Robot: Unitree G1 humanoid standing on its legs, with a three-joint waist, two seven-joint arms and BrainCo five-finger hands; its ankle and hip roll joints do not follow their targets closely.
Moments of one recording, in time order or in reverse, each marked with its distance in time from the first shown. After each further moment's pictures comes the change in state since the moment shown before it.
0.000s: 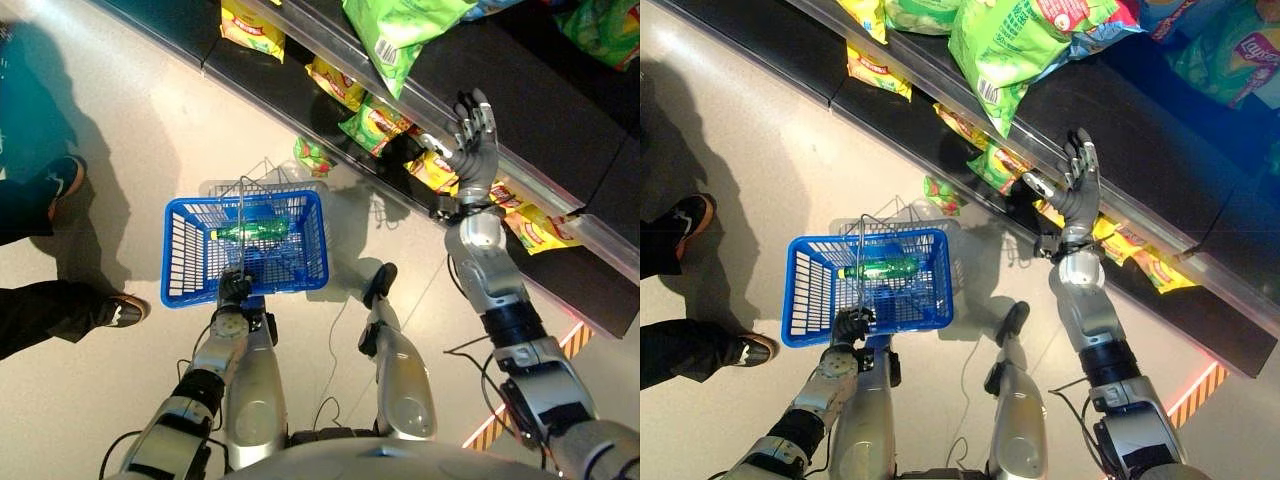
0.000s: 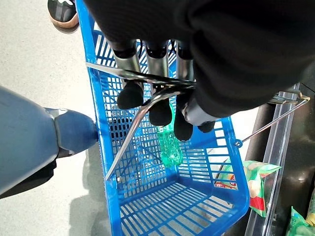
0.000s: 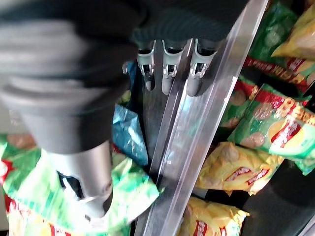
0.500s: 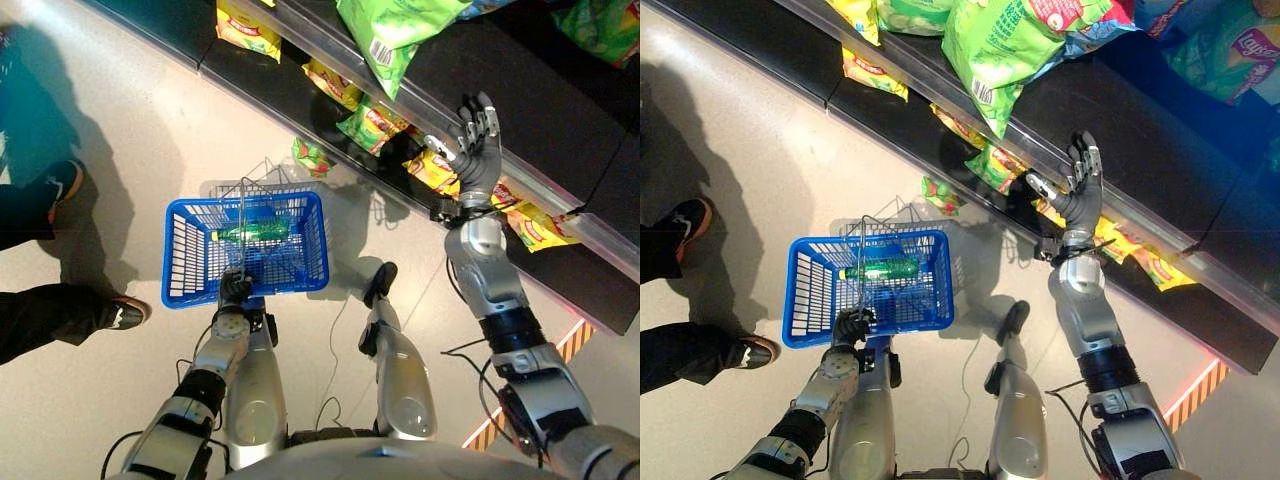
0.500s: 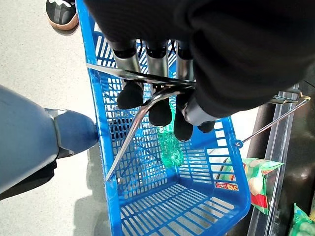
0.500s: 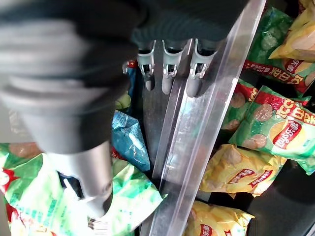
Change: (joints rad) left arm 0.000 -0.002 0.000 0.000 0.012 0.008 0.001; right arm -0.010 0.028 0.005 -0.020 -0.001 0.002 -0.034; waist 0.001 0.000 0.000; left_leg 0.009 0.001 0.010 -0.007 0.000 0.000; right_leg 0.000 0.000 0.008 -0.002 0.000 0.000
